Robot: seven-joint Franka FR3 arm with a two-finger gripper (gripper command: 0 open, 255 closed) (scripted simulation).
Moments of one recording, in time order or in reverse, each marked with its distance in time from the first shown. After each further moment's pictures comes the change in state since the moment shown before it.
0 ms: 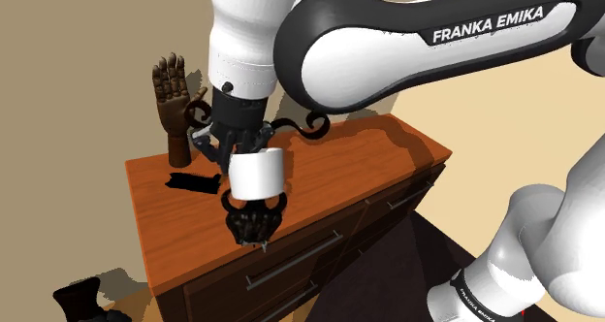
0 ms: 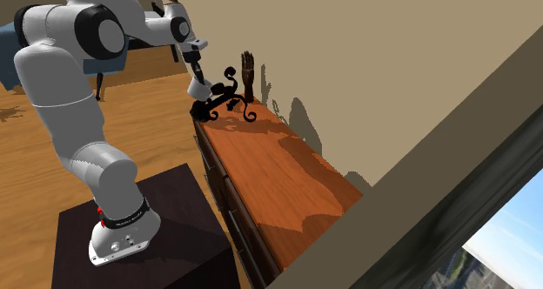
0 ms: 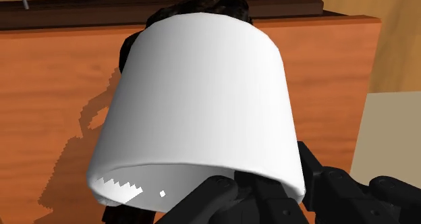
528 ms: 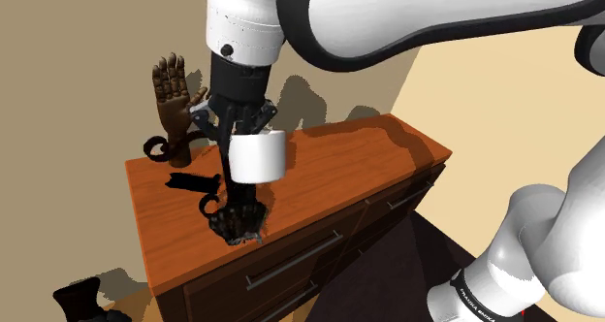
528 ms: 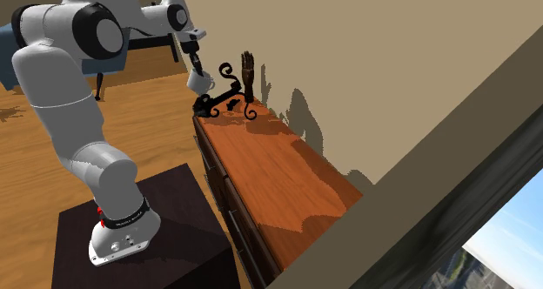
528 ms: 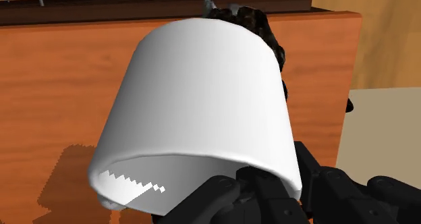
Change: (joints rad) arm 0.000 -0.011 0.001 0.092 0.011 -0.101 -0.016
